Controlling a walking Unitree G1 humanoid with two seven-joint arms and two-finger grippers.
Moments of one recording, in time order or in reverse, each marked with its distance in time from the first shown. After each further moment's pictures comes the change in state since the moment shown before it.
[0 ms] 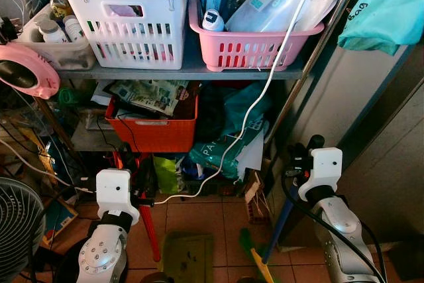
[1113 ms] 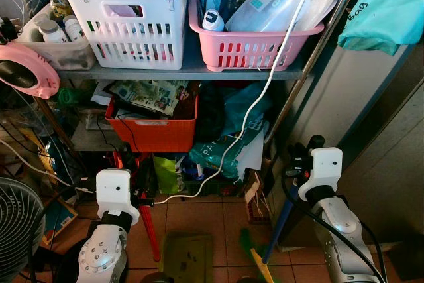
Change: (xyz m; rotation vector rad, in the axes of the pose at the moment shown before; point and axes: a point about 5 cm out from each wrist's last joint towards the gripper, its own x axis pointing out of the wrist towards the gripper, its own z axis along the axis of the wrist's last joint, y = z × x) left arm 0.000 0.000 0.000 0.000 0.000 0.000; right arm 0.000 0.000 0.000 0.000 0.000 0.000
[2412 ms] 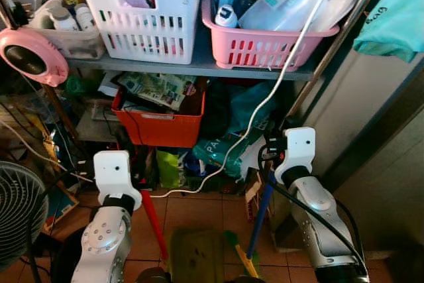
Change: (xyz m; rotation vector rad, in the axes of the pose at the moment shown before) left arm 0.012 -0.008 0.030 -0.068 0.039 0.062; right arm 0.027 0.042 0.031 0.020 0.009 0.065
